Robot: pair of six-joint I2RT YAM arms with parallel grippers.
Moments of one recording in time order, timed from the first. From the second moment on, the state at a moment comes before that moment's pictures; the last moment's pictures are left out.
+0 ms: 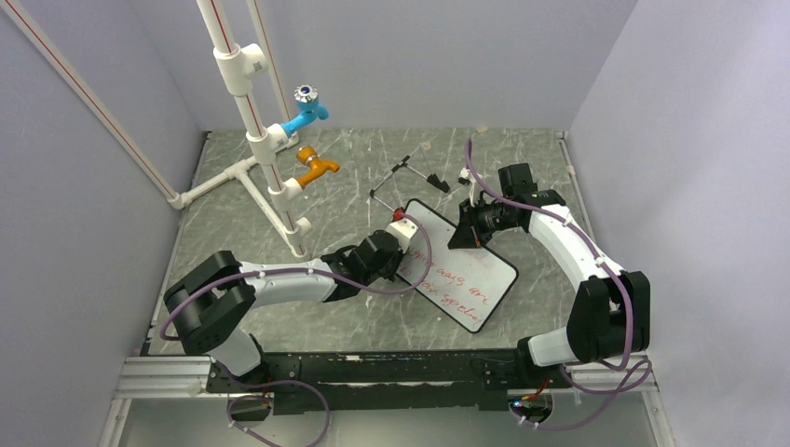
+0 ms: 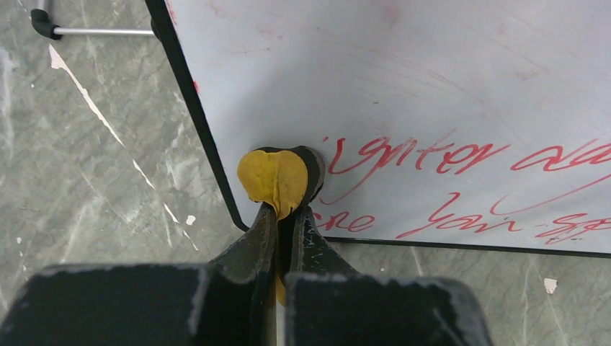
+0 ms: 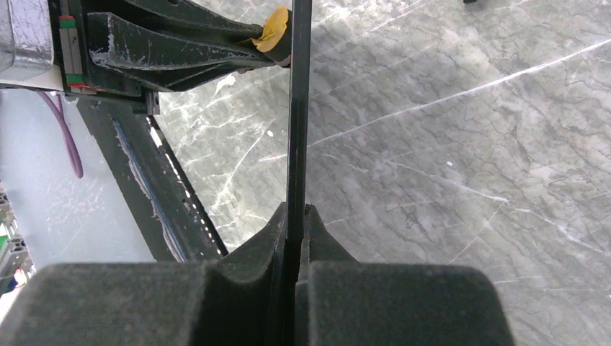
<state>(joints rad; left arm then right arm) -0.98 1.57 0.82 0.18 -0.30 -0.15 0.19 1.41 1.05 -0.73 -0.82 -0.30</state>
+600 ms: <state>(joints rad) -0.95 1.53 0.75 0.30 -0.30 -0.13 0.19 1.41 1.05 -0.73 -0.82 -0.30</state>
